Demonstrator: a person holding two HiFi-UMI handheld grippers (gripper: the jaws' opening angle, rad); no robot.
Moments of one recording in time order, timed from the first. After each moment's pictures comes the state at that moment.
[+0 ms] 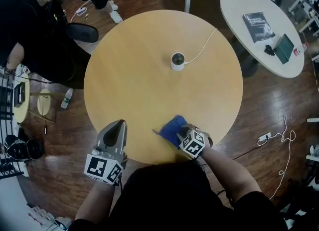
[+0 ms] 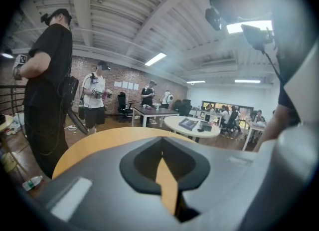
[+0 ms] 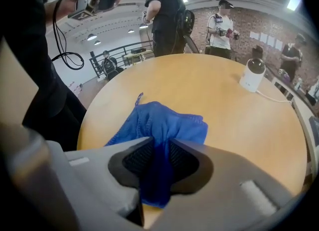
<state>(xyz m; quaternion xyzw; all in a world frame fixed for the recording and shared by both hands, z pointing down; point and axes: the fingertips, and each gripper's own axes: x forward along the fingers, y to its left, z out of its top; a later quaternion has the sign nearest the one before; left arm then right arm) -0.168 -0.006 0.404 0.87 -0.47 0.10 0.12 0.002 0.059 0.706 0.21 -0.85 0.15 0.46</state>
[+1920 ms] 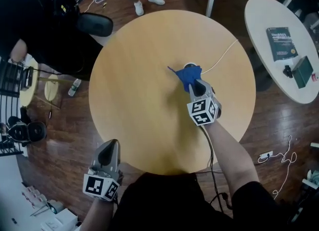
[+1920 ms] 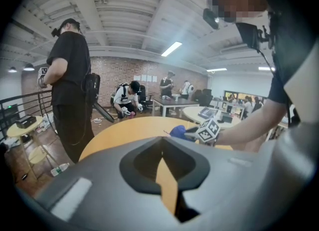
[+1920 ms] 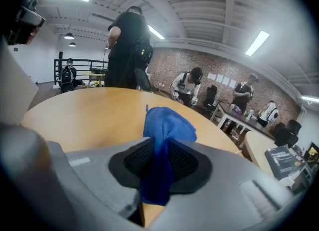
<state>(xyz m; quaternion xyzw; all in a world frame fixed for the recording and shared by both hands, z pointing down) -0.203 0.028 0.418 0.79 -0.57 0.15 0.15 0.044 -0.214 0.597 0.45 -0.83 -0.01 0.33</state>
